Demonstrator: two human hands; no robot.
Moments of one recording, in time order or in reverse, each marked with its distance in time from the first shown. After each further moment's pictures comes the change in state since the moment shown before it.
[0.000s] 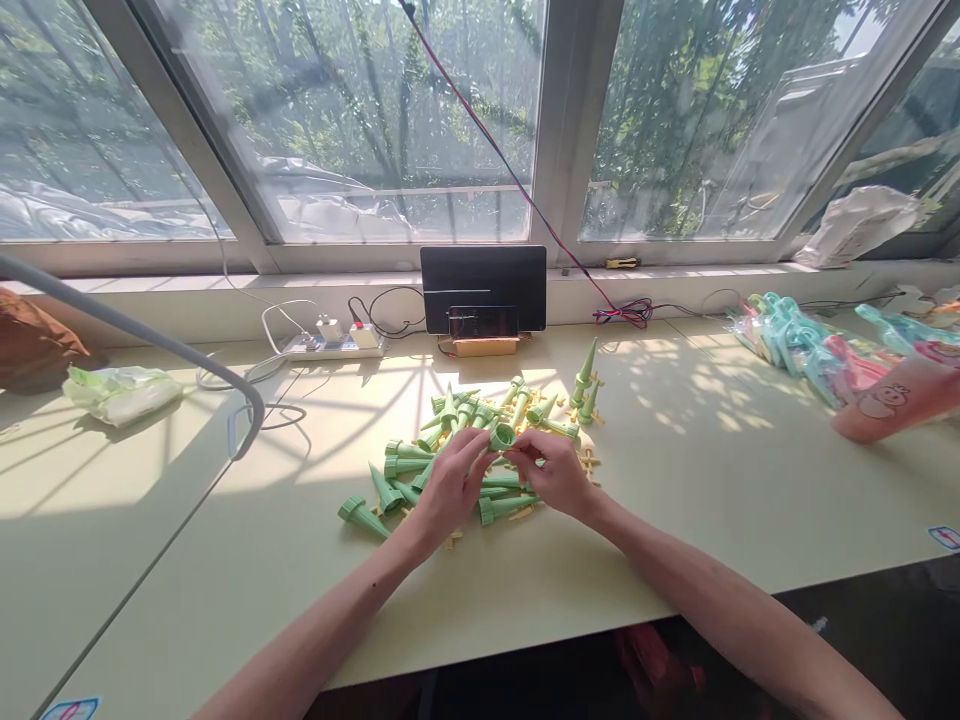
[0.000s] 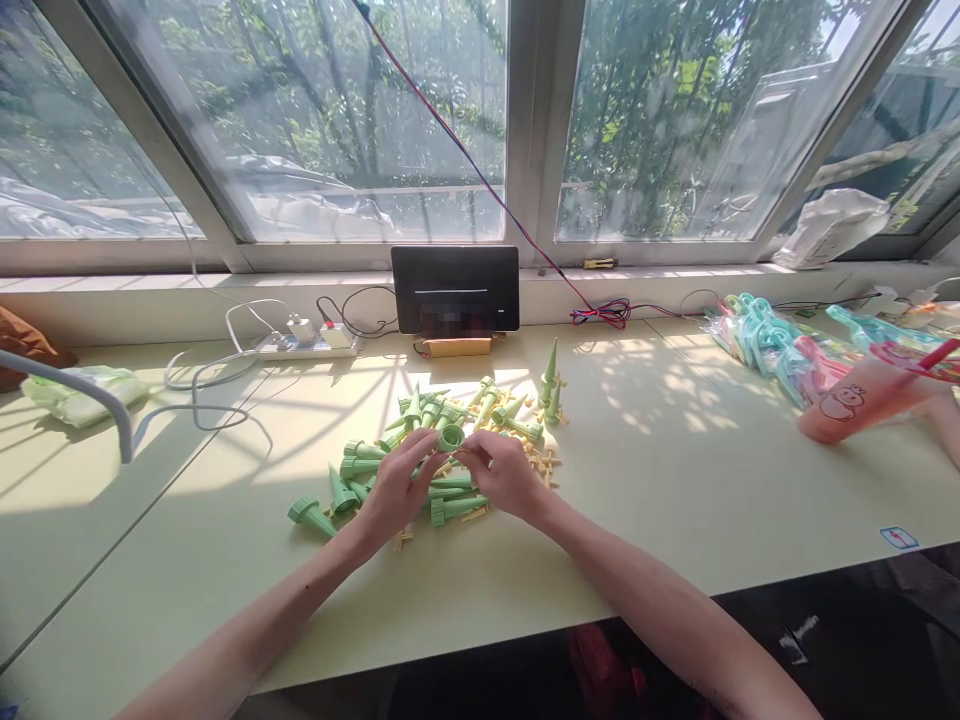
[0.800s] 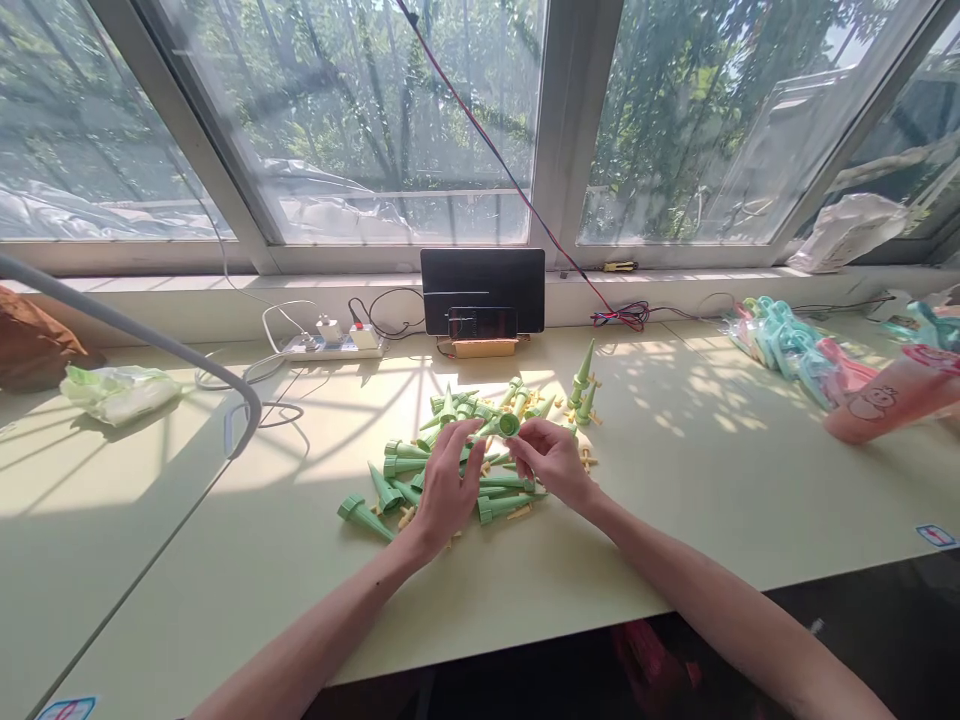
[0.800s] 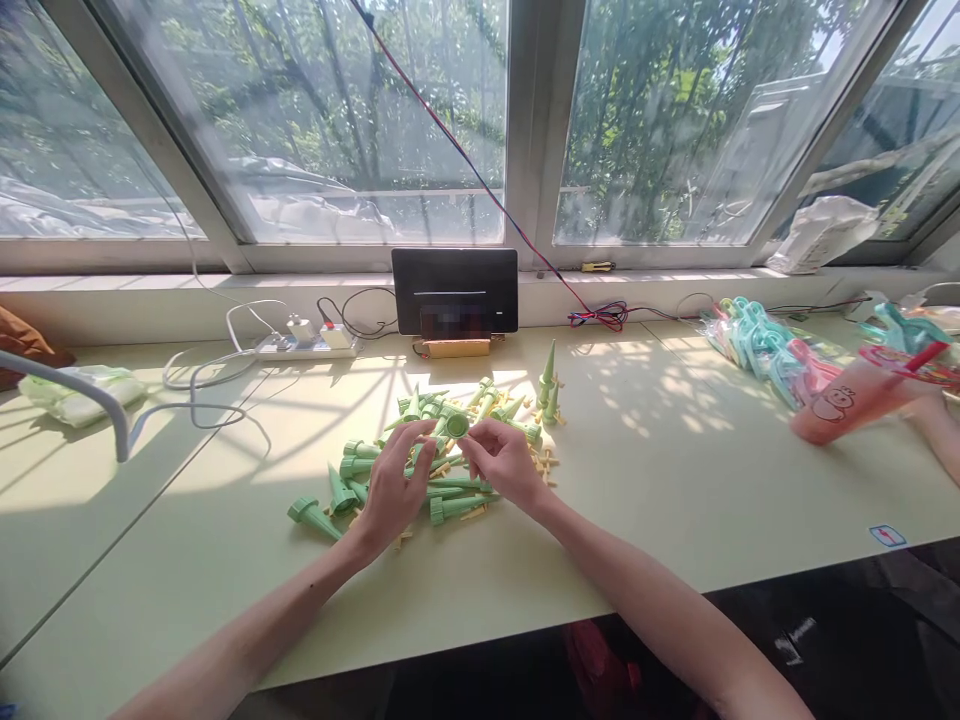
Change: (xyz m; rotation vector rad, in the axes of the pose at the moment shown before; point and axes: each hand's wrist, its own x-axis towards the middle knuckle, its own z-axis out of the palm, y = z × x) left_hand -0.004 0.001 0.009 0.064 0.228 -0.144; right_hand 0.006 0.002 0.000 0.365 0.039 0.255
